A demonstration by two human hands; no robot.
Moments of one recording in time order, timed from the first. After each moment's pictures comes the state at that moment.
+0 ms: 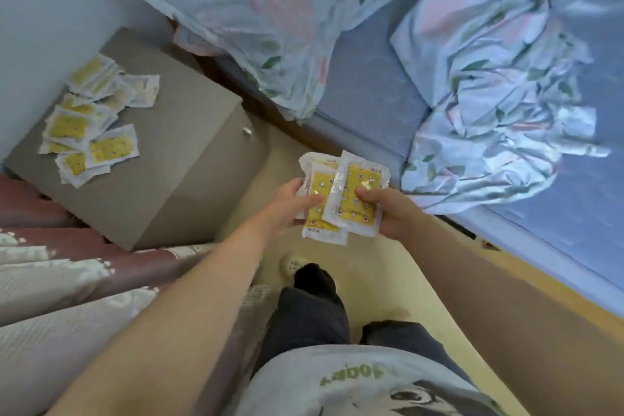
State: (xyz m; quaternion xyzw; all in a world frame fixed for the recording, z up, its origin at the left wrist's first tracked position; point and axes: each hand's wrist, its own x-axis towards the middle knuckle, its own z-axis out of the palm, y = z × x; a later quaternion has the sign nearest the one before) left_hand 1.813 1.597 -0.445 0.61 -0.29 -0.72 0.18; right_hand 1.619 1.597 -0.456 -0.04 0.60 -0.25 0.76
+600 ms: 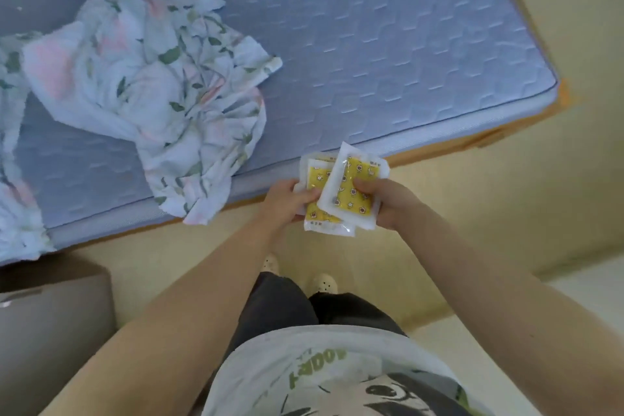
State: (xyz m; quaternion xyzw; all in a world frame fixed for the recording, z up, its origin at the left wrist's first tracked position) left_hand 1.287 1.775 -0.448 0.46 -0.53 -0.70 -0.09; right_hand 1.149 1.913 -0.449 0.24 0.55 -0.56 0.57
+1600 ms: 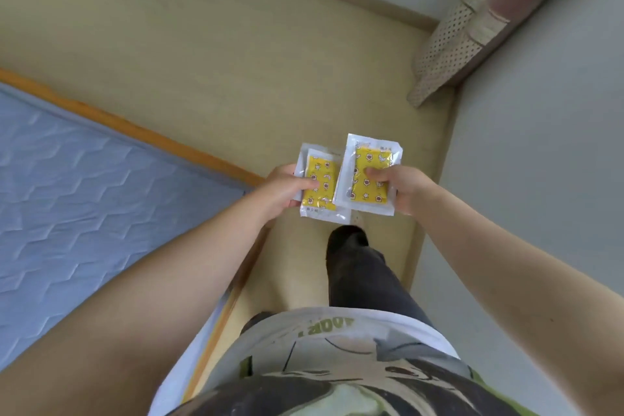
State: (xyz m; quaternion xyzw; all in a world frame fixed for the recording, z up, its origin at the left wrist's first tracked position) left_hand 0.526 2.209 -0.461 0.16 -0.66 -0.60 -0.42; right_hand 0.566 2.416 -0.425 0.46 0.54 -0.66 0.26
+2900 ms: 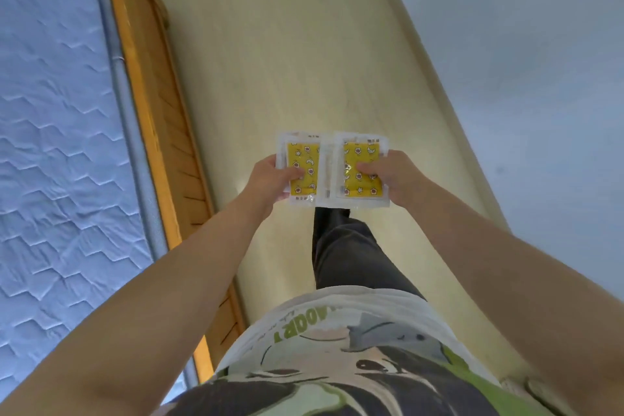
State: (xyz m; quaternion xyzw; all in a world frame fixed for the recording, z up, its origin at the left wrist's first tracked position) left_hand -0.156 1.886 -0.442 0.50 -0.52 -0.69 -0.06; right_hand -0.297 2.040 -0.430 0.11 0.74 -0.46 0.48
